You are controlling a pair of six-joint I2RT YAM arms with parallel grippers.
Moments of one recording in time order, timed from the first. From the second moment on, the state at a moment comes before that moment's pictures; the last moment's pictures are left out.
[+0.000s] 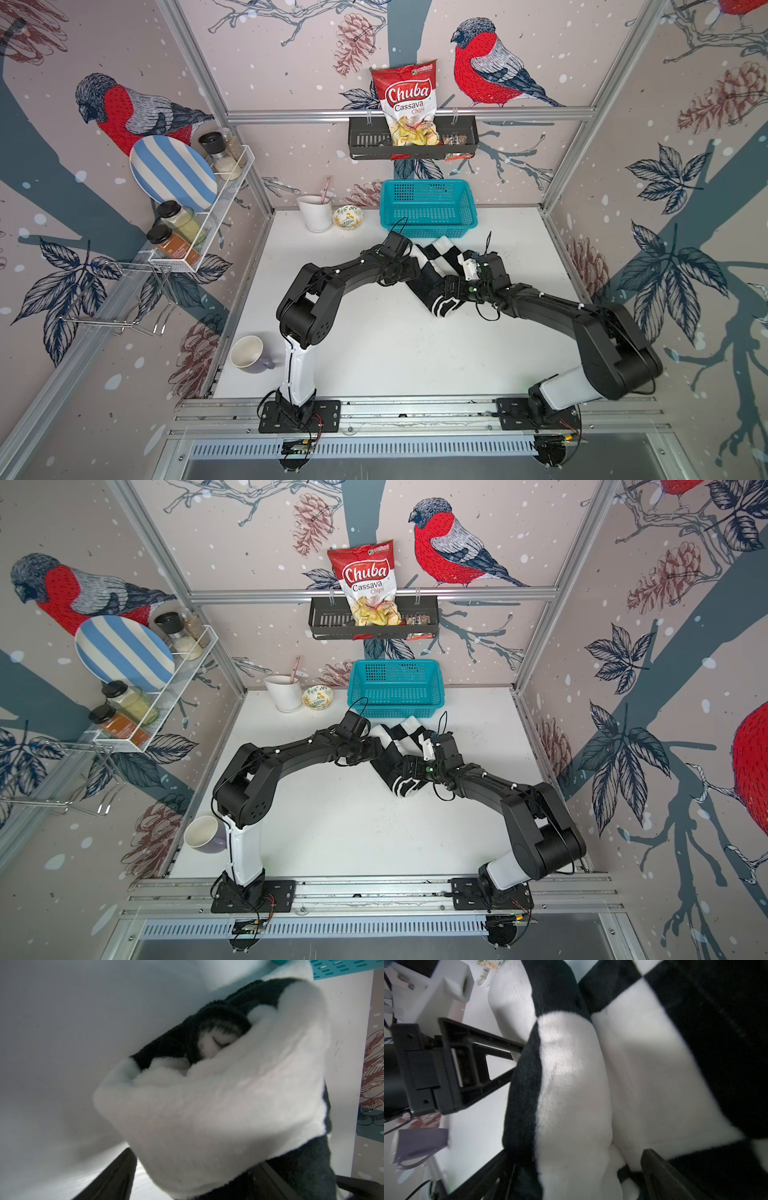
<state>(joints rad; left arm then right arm) -0.59 2.00 1.36 -0.33 0.18 -0.73 0.48 1.47 0.73 -0.03 -0.28 0.44</state>
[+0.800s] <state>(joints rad) -0.59 1.98 1.35 -0.34 0.16 -0.73 1.09 1.80 0.90 -0.20 0.80 0.14</state>
